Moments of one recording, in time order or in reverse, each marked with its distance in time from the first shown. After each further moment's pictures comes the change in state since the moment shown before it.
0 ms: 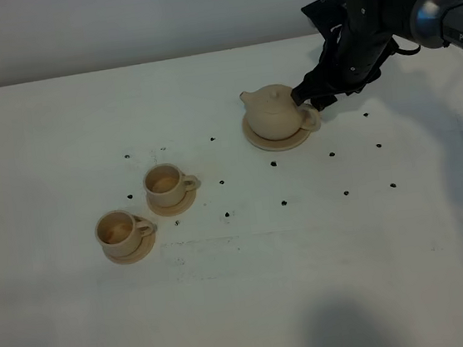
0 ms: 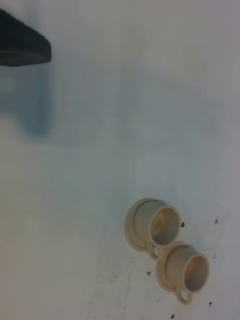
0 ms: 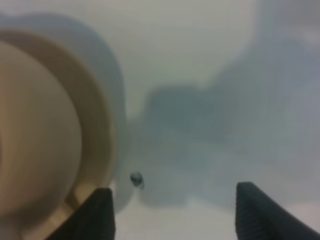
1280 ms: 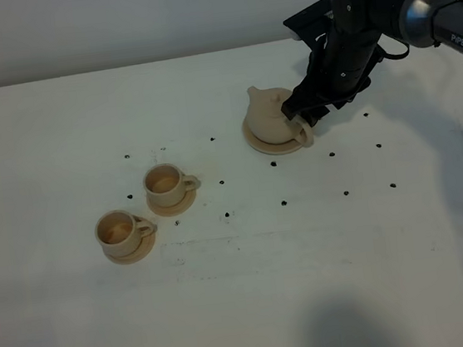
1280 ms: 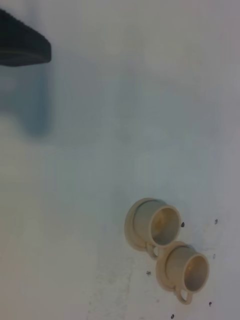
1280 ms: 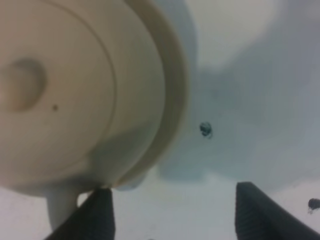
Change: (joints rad) left arm 0.000 0.000 0.000 0.000 0.000 -0.001; right arm 0.049 -0.031 -0.002 0.035 0.126 -0.063
